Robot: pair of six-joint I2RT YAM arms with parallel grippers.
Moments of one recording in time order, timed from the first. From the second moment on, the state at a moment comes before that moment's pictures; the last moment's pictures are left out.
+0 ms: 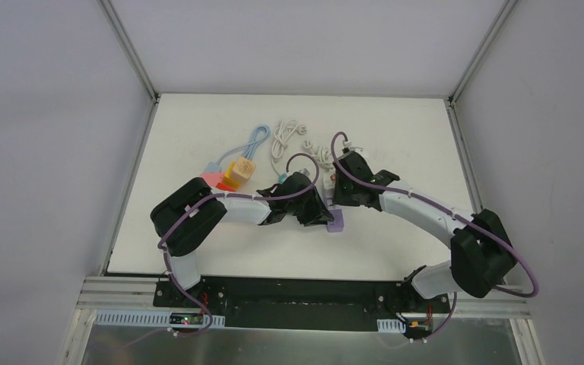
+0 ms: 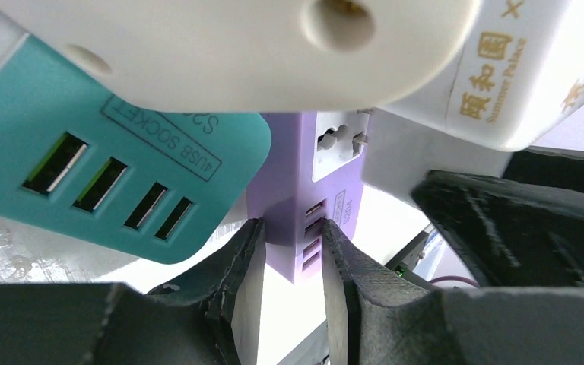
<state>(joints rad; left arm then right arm) -0.90 1.81 0.88 0.19 0.13 -1.17 0.72 1.46 0.96 -0.55 0.25 0.64</state>
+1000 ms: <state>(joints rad) -0.90 1.69 0.88 0.12 0.15 -1.05 0.24 1.17 0.90 -0.49 0.14 0.71</state>
